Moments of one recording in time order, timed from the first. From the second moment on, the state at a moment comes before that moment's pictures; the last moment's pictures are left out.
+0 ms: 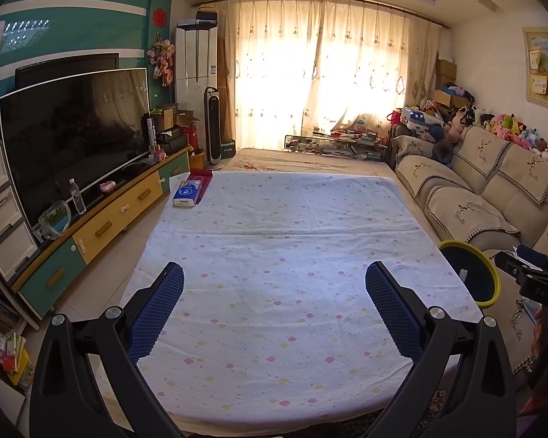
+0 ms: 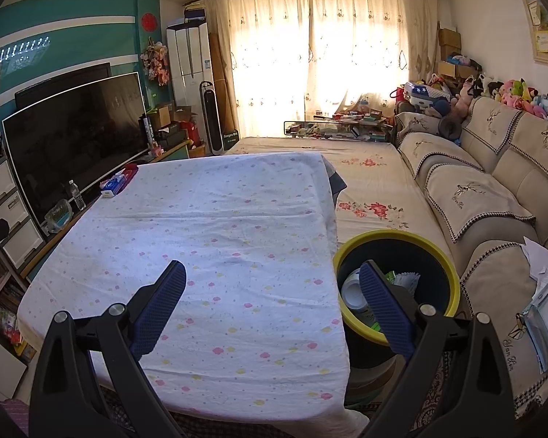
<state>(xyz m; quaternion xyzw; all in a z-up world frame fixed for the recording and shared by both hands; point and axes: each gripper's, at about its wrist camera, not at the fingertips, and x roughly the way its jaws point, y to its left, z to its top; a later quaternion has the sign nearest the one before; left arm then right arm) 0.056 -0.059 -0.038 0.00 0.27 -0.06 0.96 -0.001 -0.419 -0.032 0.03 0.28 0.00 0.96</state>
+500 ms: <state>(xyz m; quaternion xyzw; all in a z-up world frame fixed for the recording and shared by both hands) 0.074 -0.064 -0.046 0.01 0.27 -0.06 0.96 0.004 -0.421 -0.037 0.03 0.30 0.00 0.95</state>
